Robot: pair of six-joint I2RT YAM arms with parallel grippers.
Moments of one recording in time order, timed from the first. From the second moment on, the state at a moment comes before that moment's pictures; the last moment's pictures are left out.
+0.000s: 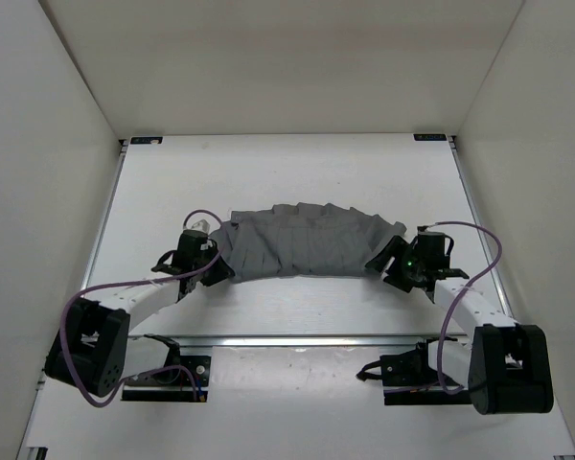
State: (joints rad) left arm -0.33 1.21 0.43 -0.05 0.11 -0.69; right arm 0.03 1.08 0.40 -0.18 -0.30 0.64
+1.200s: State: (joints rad) left arm -0.32 1.20 0.37 0.03 0.09 -0.68; right arm 0.81 2.05 1.50 -0.23 -0.73 0.31
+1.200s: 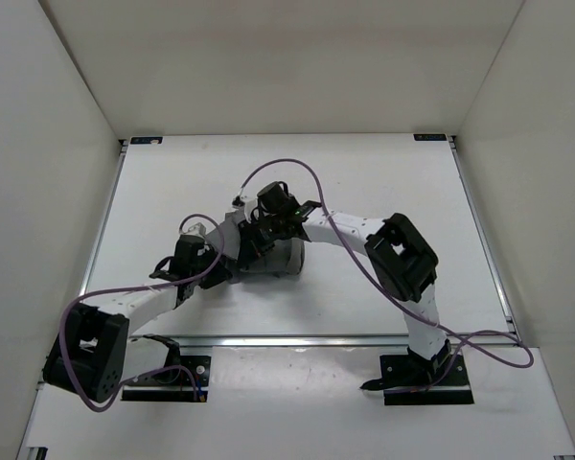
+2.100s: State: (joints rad) left arm -0.21 0.82 0.43 -0.19 0.19 -0.64; right arm 0.82 1.87 1.48 -0.30 -0.68 0.23
